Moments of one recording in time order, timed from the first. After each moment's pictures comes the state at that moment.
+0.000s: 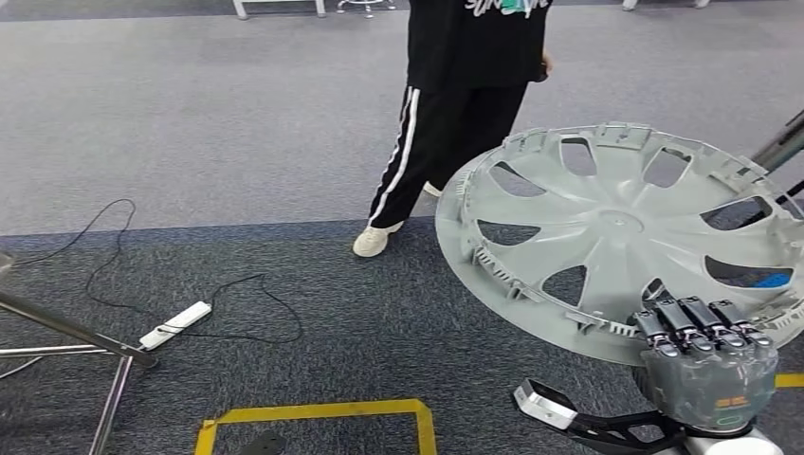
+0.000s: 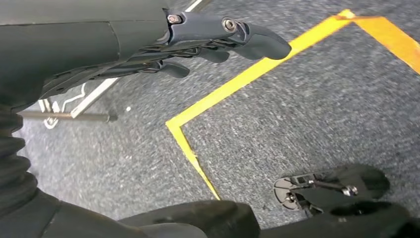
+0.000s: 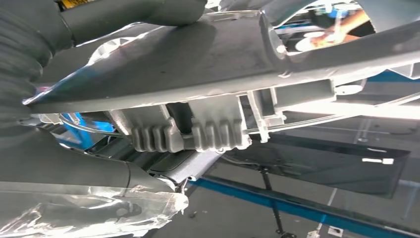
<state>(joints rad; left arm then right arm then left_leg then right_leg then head) -0.07 -0.23 1.00 -0.20 -1.36 0.27 -0.10 0.25 0.21 -0.05 -2.03 1.57 -0.69 -0.56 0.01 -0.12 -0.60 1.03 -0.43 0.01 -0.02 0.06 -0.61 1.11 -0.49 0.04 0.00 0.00</state>
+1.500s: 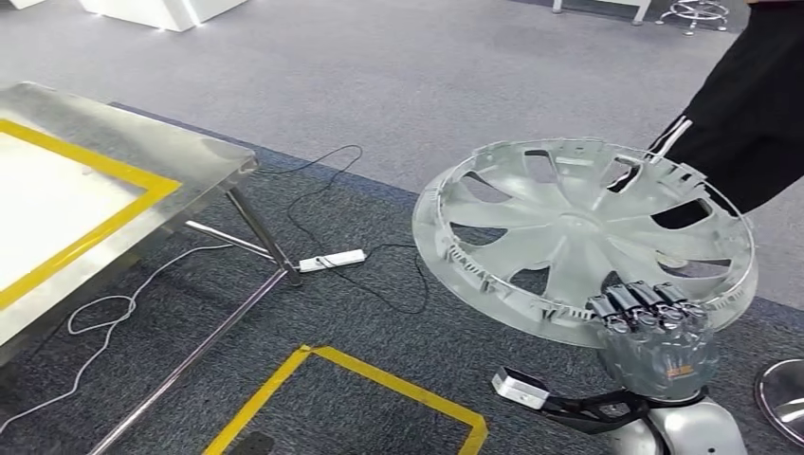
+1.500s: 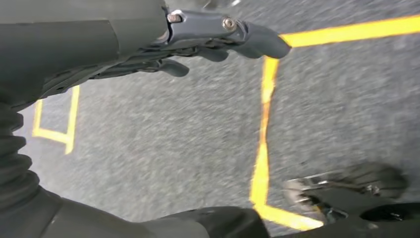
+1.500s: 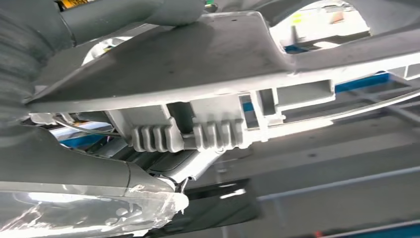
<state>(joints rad) -0.08 -0.20 1.03 -0.20 -1.34 0.20 -0.07 0.16 0.21 -0.03 -1.87 1.57 -0.69 -0.60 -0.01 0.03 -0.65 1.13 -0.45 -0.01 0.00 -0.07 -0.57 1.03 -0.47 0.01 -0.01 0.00</state>
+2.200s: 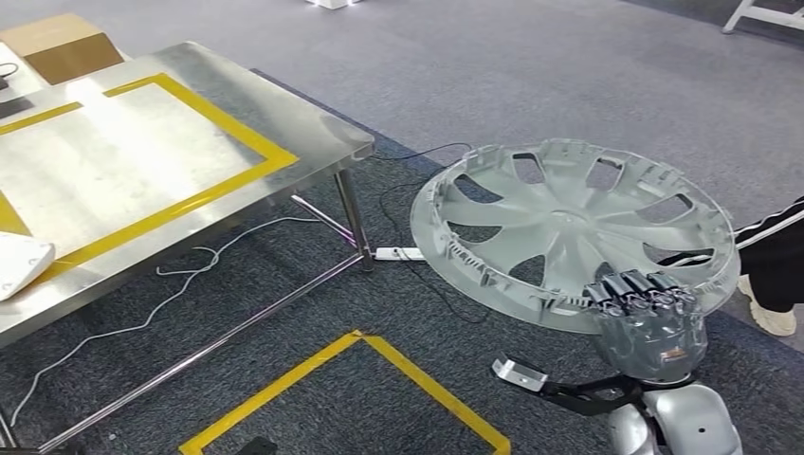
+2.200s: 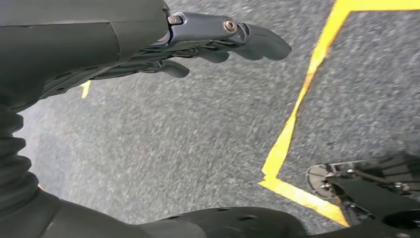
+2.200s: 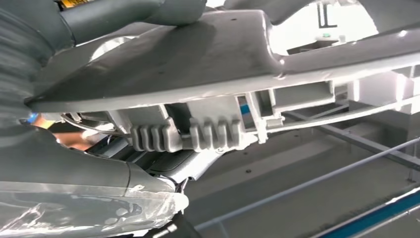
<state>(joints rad) -0.07 -0.20 1.03 -0.20 -1.35 0.20 -0.05 0.10 0.13 0.02 -1.77 1.57 -0.69 -0.49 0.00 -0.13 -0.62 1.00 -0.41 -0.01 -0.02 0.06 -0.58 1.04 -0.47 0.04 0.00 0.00</state>
